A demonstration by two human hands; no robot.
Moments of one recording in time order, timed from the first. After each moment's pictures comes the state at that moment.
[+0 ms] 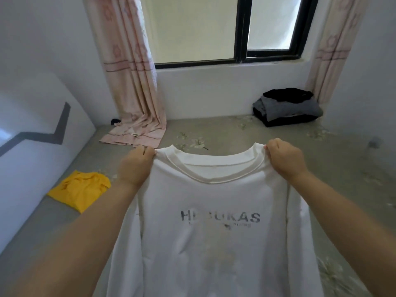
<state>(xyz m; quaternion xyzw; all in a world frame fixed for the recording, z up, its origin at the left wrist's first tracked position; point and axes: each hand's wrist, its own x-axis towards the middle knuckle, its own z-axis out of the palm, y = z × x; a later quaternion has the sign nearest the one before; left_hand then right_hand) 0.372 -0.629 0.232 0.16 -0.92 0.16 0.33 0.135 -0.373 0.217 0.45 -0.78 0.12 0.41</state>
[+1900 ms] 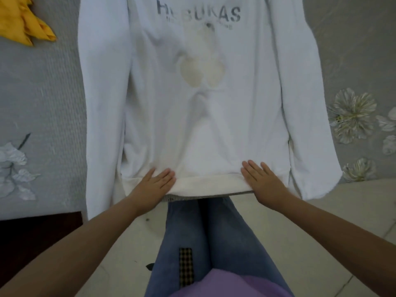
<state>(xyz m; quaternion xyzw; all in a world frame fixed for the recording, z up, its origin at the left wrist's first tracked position) 0.529 -0.484 -0.176 -0.07 -0.95 -0.10 -0.30 0.325 -0.223 -0.160 0.61 -0.77 -0.07 -0.20</state>
